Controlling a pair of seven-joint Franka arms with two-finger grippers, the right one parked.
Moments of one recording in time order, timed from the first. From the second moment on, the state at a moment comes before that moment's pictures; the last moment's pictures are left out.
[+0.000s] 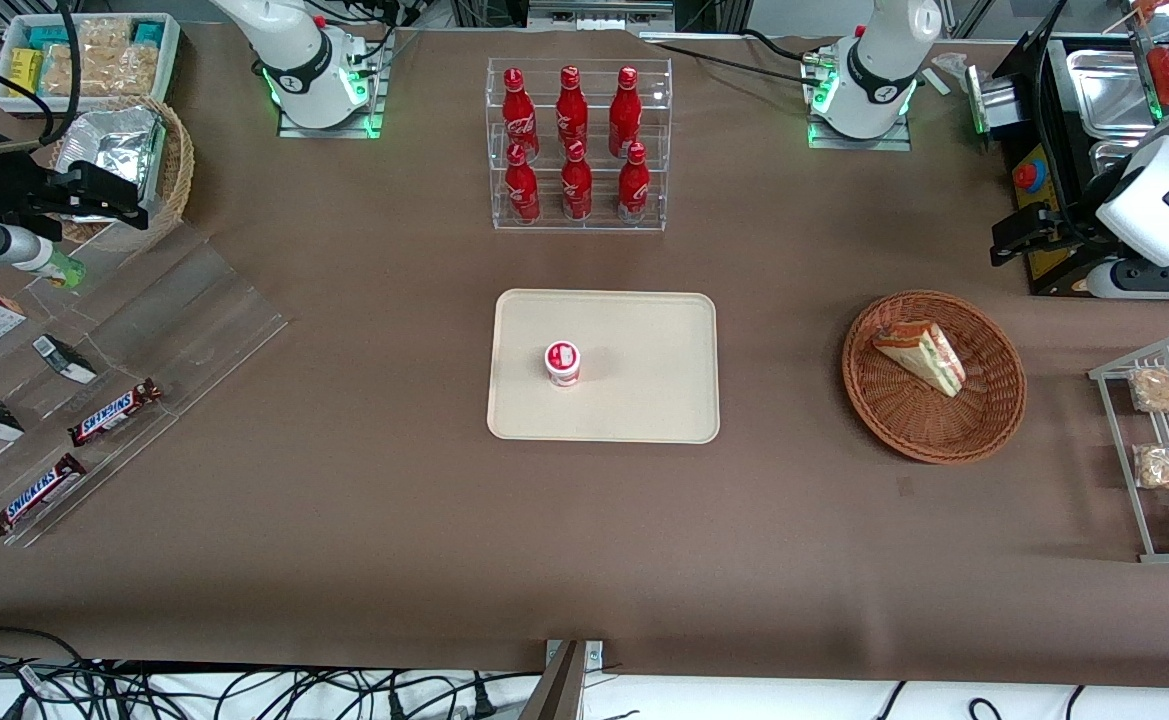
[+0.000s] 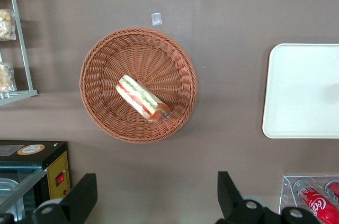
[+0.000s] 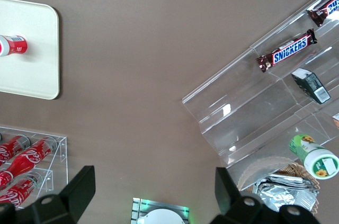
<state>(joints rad) 0.06 0.06 -0.12 -1.55 0.00 1.52 -0.07</state>
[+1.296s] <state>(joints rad) 0.09 0.11 -0.12 -1.92 0.09 1.89 -0.64</state>
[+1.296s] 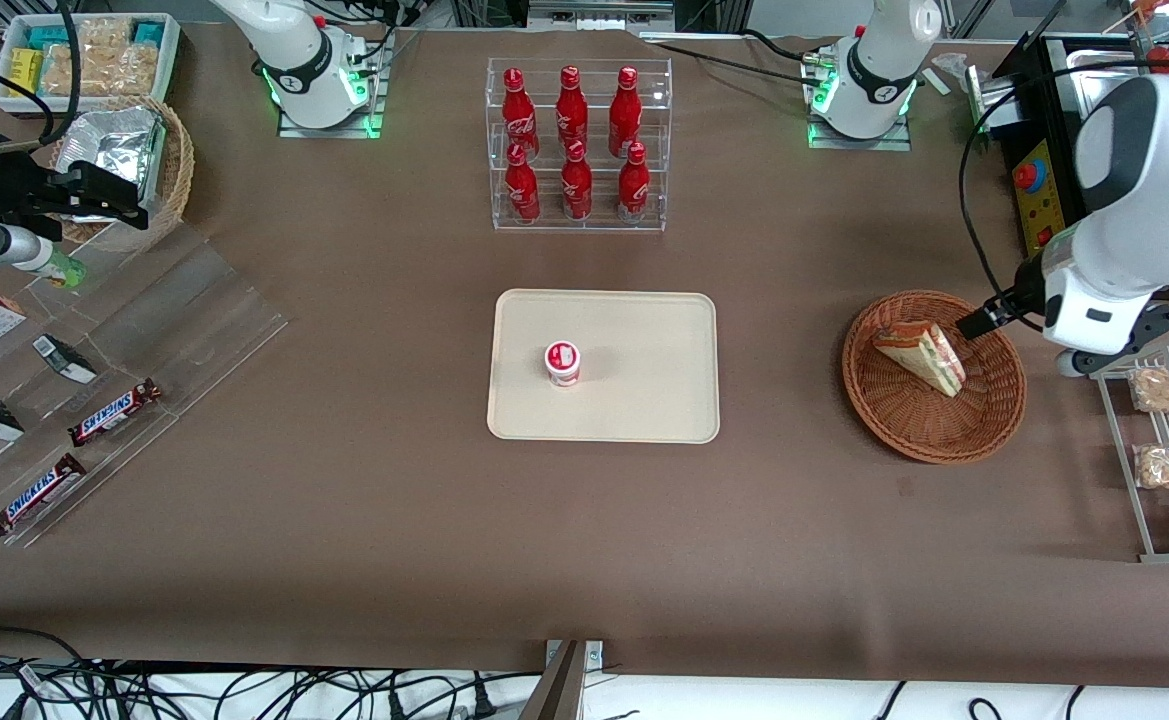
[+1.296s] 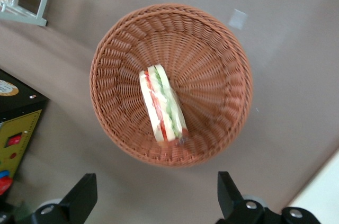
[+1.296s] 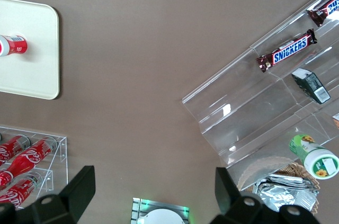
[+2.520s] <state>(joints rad) 0.14 0.15 -0.11 -2.37 0.14 2.60 -0.88</state>
